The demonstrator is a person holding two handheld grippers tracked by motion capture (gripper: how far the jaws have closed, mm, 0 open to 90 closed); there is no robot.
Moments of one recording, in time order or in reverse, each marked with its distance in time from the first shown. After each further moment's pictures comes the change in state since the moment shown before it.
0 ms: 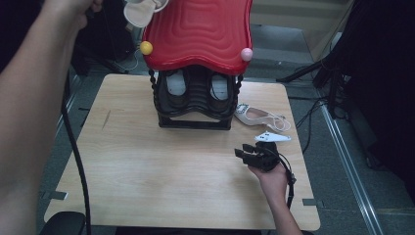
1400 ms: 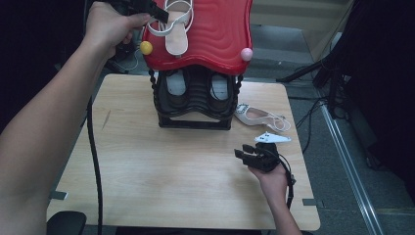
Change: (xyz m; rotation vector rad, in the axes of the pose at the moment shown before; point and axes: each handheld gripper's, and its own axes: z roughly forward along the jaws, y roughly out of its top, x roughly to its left) left arm -0.008 -0.038 0.055 0.106 -0.016 0.072; right arm 0.003 -0.001 -0.002 -0.001 -0.002 -0.006
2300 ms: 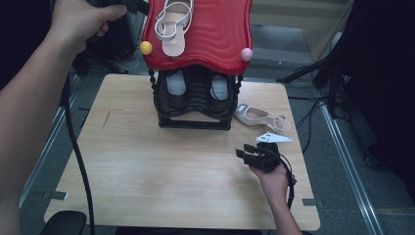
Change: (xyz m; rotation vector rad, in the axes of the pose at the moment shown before) left arm 0.019 -0.005 -0.046 -0.021 0.085 0.048; right arm -0.003 -0.001 -0.001 -0.003 -0.010 0.007
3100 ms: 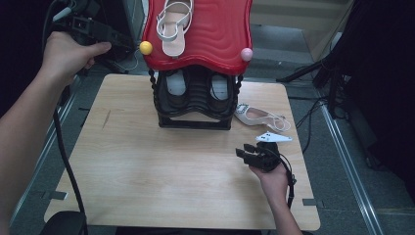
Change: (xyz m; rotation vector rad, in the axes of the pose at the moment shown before) left arm 0.055 -0.073 0.024 0.035 -0.001 -0.060; right arm 0.000 0.001 0.001 -0.005 -0.002 0.003
